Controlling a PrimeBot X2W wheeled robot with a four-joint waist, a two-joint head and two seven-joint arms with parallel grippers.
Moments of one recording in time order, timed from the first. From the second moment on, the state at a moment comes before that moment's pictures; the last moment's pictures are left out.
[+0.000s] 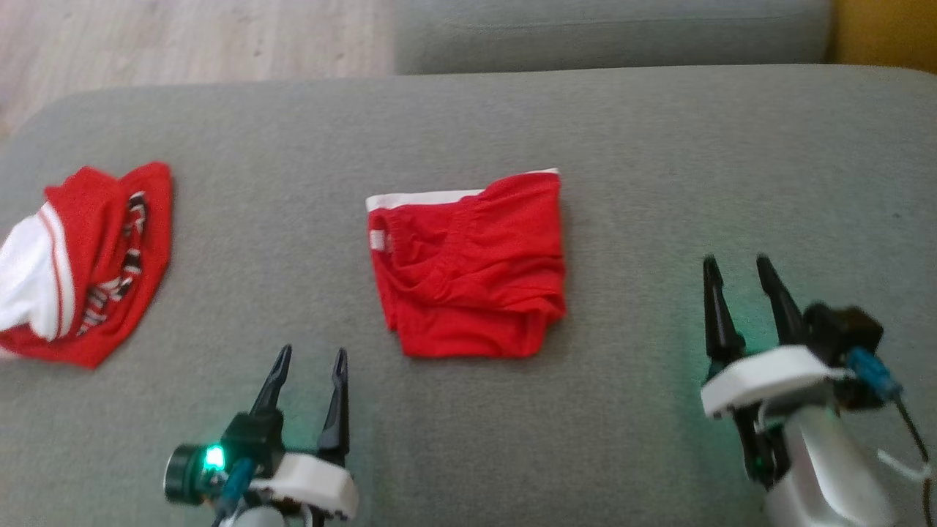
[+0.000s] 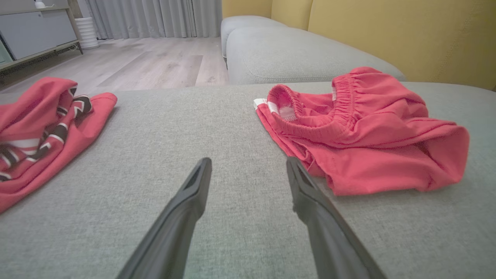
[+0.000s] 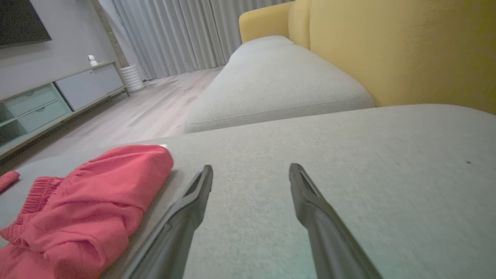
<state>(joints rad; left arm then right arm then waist) -0.12 0.08 -0.29 0.47 -0.19 0.04 -0.25 -0.26 -0.06 0.04 0.55 0.21 0.13 -0.25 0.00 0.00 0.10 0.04</state>
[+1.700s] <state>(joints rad) -0.10 0.05 -0.48 0.49 -0.27 -0.01 -0.25 -0.61 -0.06 0.53 0.89 0.71 0.13 -0.08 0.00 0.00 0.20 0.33</state>
